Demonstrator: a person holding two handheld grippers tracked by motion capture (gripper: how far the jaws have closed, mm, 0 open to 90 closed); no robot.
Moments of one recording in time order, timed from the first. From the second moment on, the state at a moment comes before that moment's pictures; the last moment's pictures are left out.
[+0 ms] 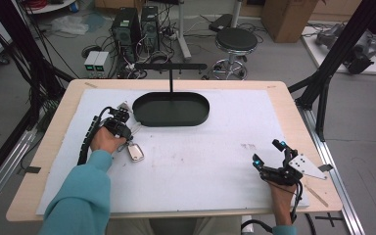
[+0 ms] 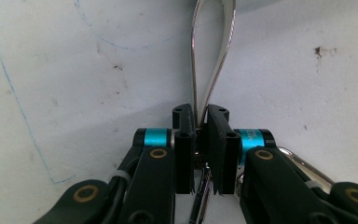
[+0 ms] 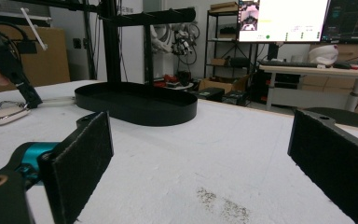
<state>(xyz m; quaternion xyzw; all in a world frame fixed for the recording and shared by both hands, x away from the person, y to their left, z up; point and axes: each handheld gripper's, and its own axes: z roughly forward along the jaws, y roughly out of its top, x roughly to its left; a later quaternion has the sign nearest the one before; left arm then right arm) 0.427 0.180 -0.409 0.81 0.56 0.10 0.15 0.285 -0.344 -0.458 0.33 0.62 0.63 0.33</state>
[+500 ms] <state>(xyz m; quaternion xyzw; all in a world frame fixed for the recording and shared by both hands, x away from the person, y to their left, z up) 0.419 0.184 -0.399 0.82 0.52 0.15 0.17 0.285 -0.344 -0.458 0.33 0.62 0.63 0.33</state>
